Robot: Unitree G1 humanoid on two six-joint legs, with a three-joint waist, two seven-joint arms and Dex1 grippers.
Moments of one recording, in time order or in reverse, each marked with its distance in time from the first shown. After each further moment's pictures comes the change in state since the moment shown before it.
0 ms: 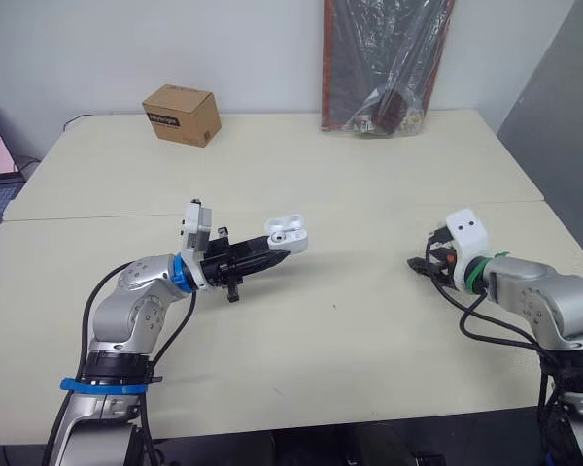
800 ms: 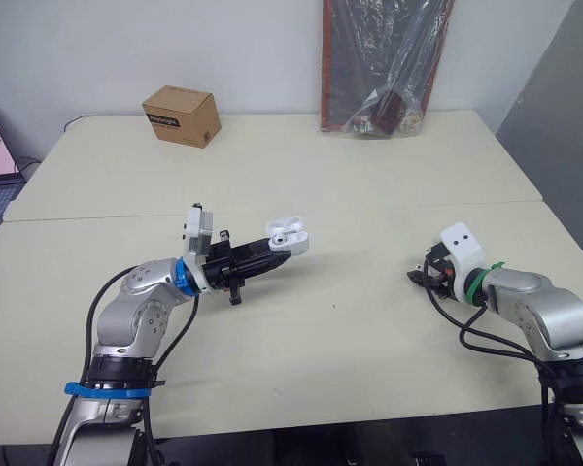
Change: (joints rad) left arm 0.017 -0.018 0.000 -0.002 0.001 -0.012 0.011; right arm 0.051 -0.001 0.026 0.050 -0.110 -0.115 0.111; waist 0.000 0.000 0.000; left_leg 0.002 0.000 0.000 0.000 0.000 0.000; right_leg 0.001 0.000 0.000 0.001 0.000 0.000
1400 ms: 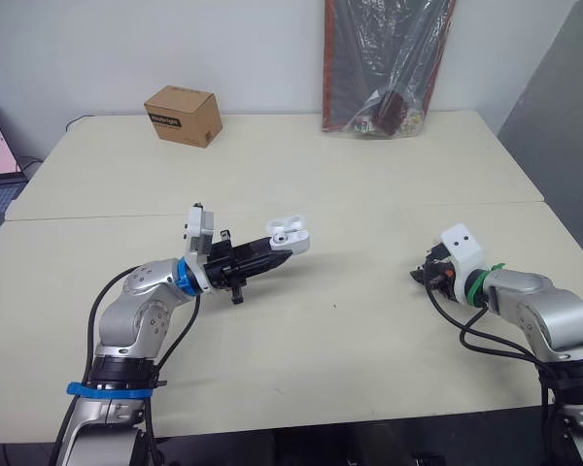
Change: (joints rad) left arm 0.000 -0.009 0.000 -0.003 0.000 0.000 0.010; right arm 0.005 0.004 -0.008 -0.008 0.001 0.021 0.014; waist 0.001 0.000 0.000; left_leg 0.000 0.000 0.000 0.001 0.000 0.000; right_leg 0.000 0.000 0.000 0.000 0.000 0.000
